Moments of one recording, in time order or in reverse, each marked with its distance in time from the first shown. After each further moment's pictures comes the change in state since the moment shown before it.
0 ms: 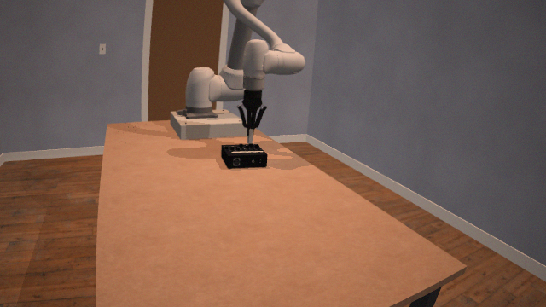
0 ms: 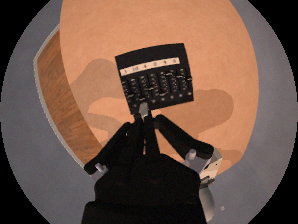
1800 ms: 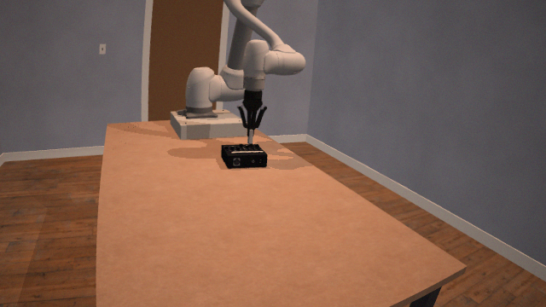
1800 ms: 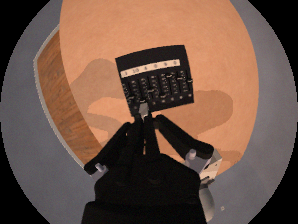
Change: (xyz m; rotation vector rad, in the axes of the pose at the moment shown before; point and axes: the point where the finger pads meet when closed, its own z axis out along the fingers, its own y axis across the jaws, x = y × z) arm 0.004 0.000 0.001 0.000 0.000 0.000
